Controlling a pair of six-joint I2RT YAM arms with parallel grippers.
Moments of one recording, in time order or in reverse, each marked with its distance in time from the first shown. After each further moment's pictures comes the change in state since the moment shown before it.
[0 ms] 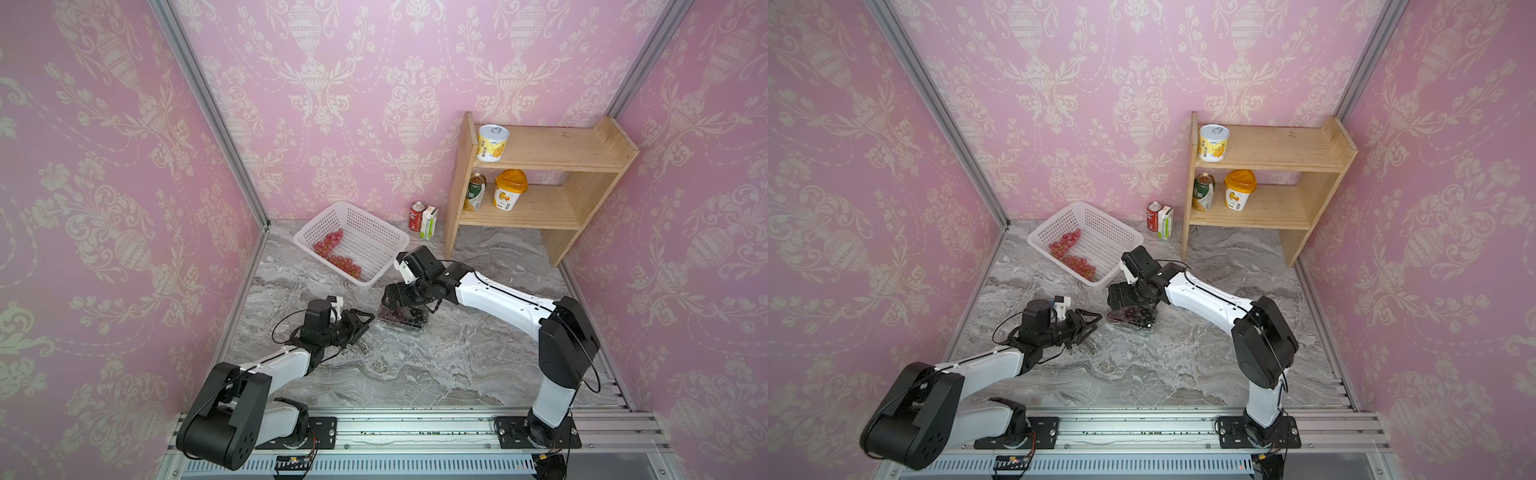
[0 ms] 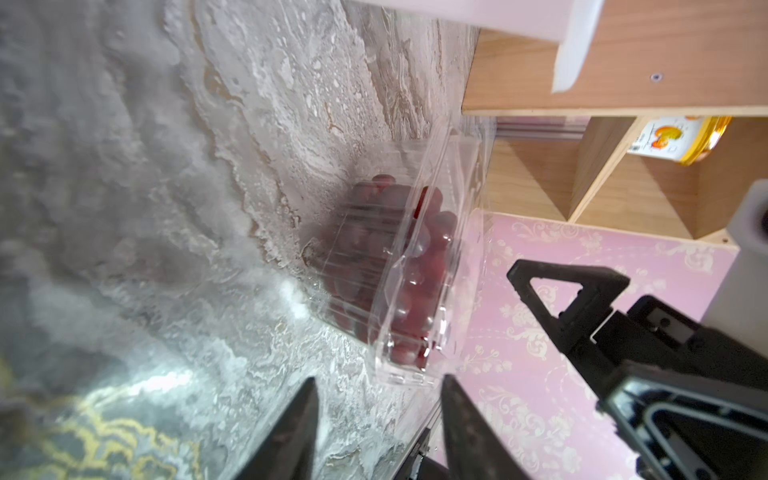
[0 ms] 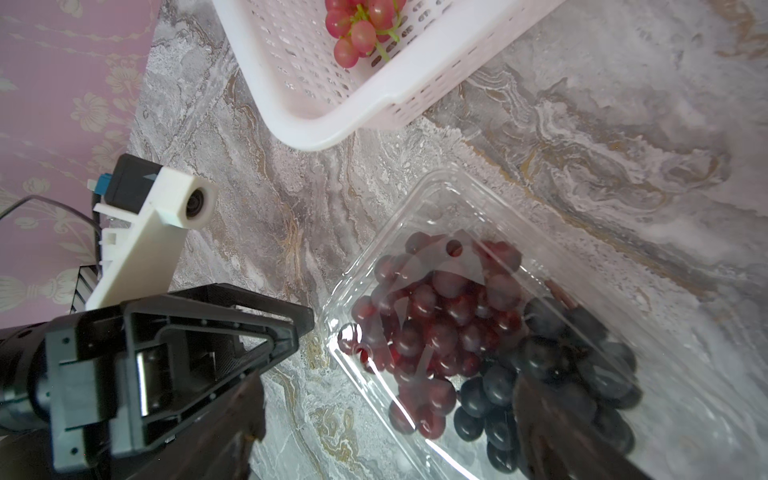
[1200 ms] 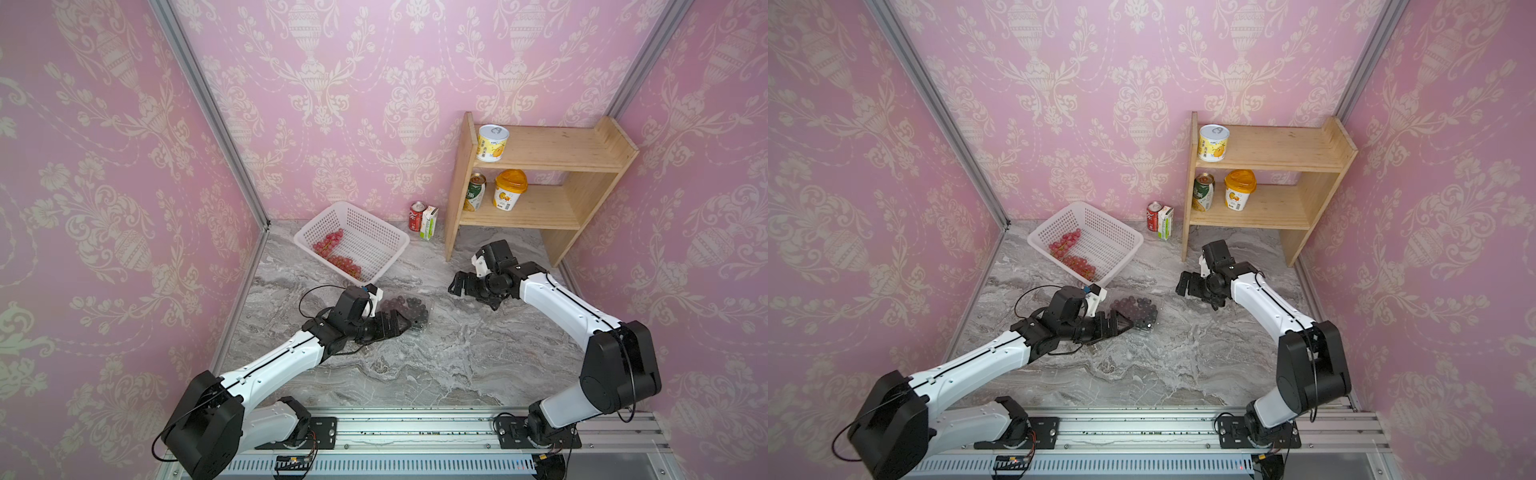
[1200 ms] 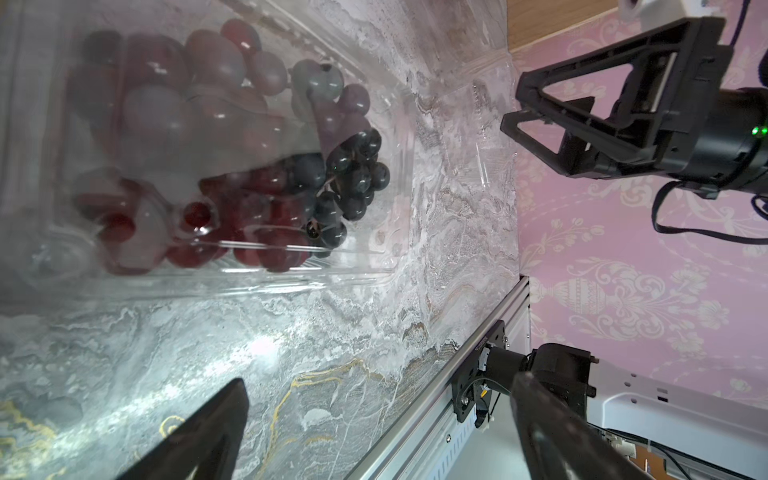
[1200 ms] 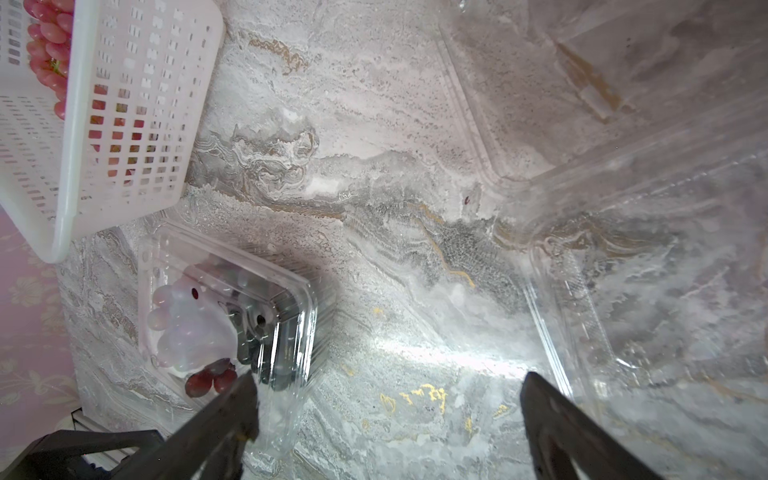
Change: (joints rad) left arm -0.356 -0.021 0.308 -0.479 -0.127 0.285; right arm -0.457 -0.250 -0.299 -0.086 -0.060 0.021
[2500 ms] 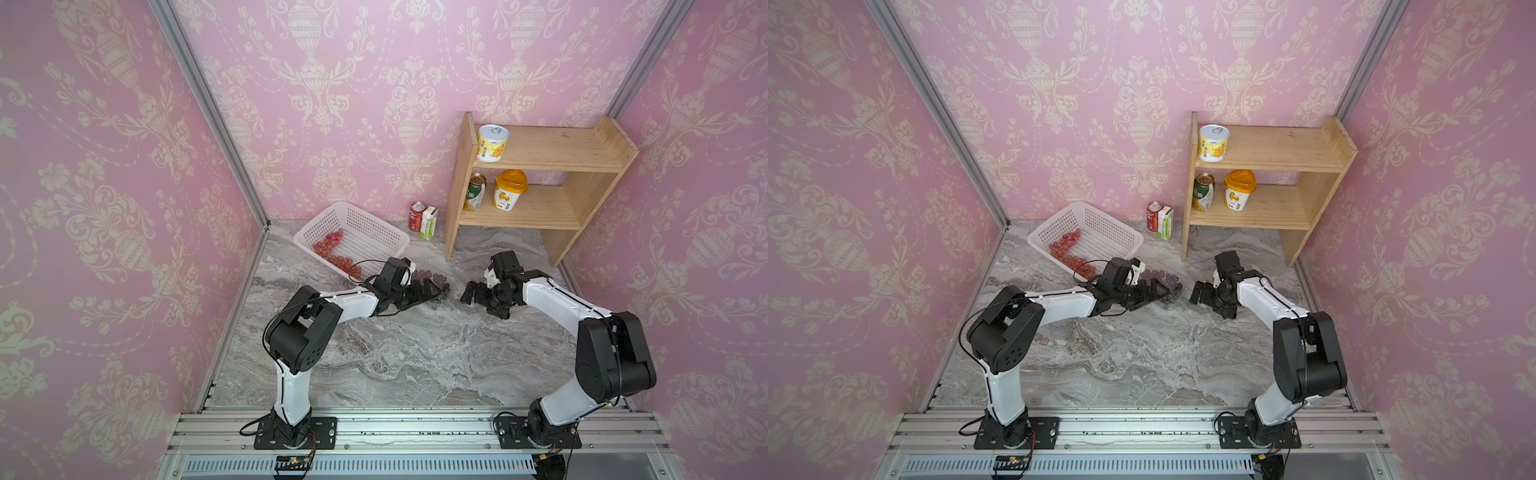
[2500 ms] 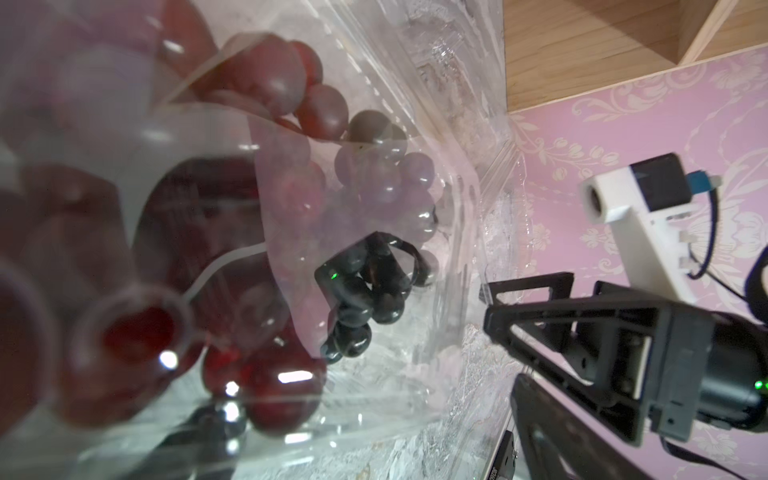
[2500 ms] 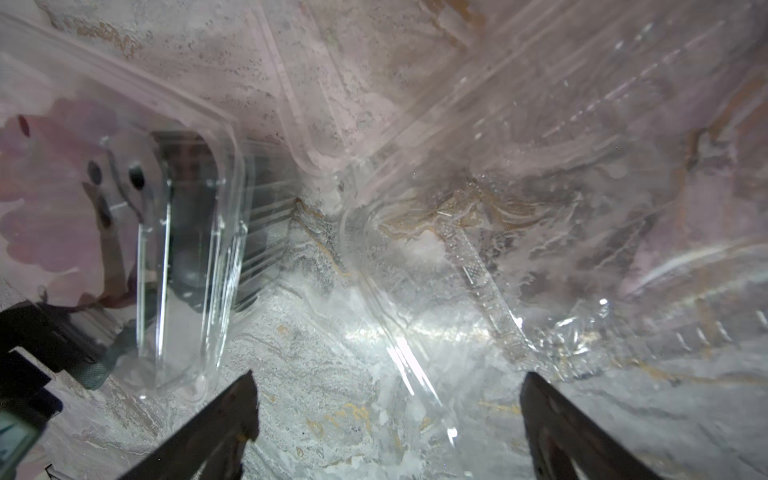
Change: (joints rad) left arm 0.002 0.725 0.486 0.328 0.026 -0.013; right arm -0.113 0.054 -0.135 0.057 -0.011 0.010
